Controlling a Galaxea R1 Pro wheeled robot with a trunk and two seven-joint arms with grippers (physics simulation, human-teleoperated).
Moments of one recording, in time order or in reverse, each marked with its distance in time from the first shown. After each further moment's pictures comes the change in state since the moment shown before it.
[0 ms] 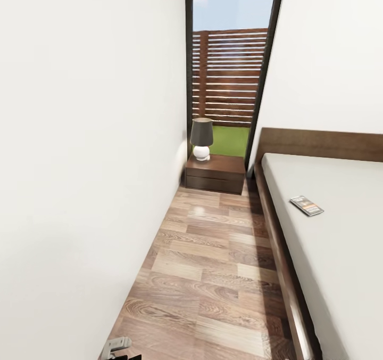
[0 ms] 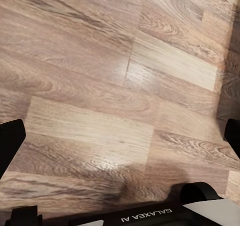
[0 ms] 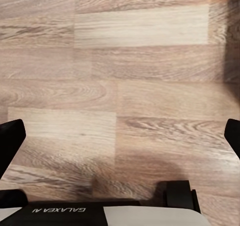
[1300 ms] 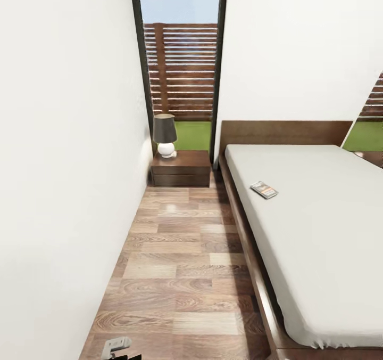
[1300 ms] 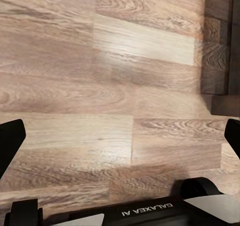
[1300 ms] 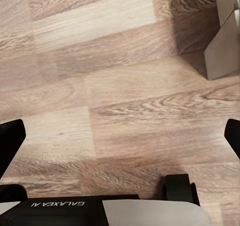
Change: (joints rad) left arm 0.000 0.000 0.000 0.000 0.000 0.000 0.000; right arm 0.000 0.000 0.000 0.001 0.000 -0.001 0.003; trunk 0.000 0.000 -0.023
